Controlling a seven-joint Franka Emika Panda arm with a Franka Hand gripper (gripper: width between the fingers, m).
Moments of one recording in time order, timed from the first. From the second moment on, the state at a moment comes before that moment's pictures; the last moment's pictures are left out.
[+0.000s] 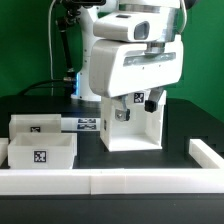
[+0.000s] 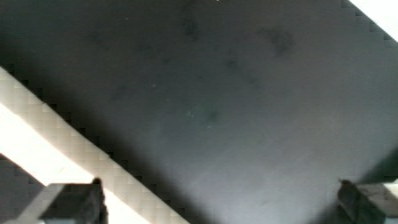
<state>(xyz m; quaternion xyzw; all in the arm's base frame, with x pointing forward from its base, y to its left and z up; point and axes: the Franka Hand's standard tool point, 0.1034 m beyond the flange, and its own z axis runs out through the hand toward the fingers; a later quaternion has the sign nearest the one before) 0.585 0.023 0.095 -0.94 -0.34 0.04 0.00</state>
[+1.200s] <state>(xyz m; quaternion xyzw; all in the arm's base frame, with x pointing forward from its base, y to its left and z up) 0.514 0.057 0.137 -1.00 -0.06 0.04 0.02</state>
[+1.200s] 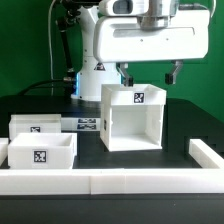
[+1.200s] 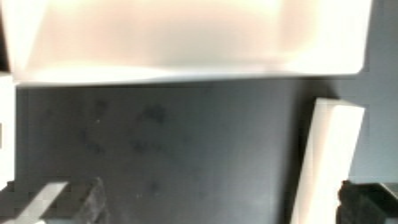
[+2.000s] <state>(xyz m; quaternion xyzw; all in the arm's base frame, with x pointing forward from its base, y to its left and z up) 0.479 0.068 0.138 -1.00 -0.05 0.04 0.02</state>
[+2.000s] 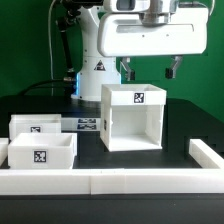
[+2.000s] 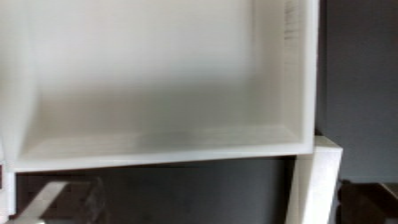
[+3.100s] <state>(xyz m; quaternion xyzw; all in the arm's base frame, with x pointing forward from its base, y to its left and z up) 0.430 0.087 0.098 -1.00 -0.07 0.04 0.02</state>
